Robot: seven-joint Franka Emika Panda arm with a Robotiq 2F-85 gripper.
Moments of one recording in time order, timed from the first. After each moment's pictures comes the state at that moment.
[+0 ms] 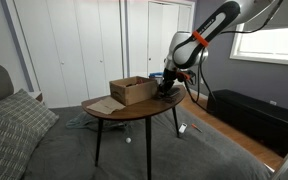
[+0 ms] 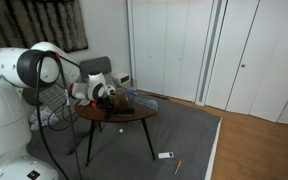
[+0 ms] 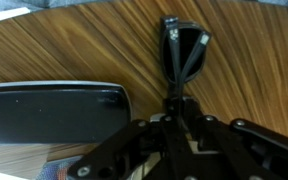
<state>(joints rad) 0.08 0.13 0.13 -2.27 -0.04 2.69 -0.06</state>
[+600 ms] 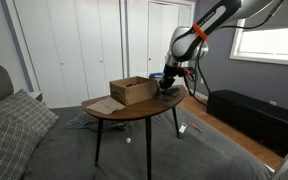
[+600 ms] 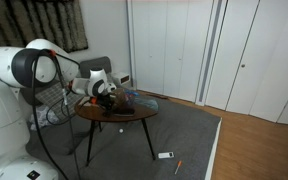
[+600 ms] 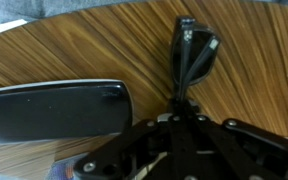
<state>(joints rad) 0.08 0.10 0.13 -2.24 0.04 2.59 -0.08</state>
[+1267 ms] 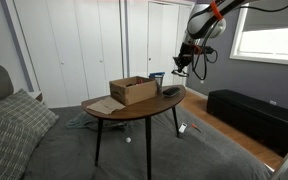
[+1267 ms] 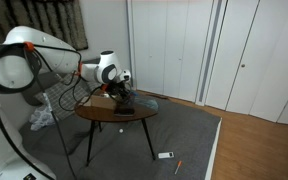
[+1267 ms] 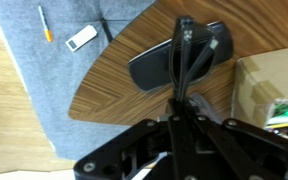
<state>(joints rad) -0.02 -0.06 0.00 -2.17 -0.05 2.46 0.14</state>
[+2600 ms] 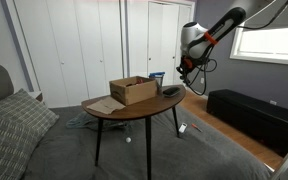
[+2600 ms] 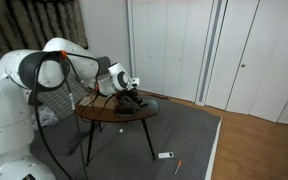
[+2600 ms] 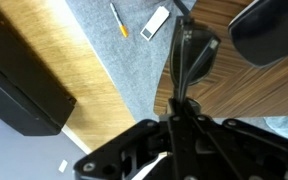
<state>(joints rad) -0.04 0.18 -0.06 -2.04 -0.59 2.50 0.82</state>
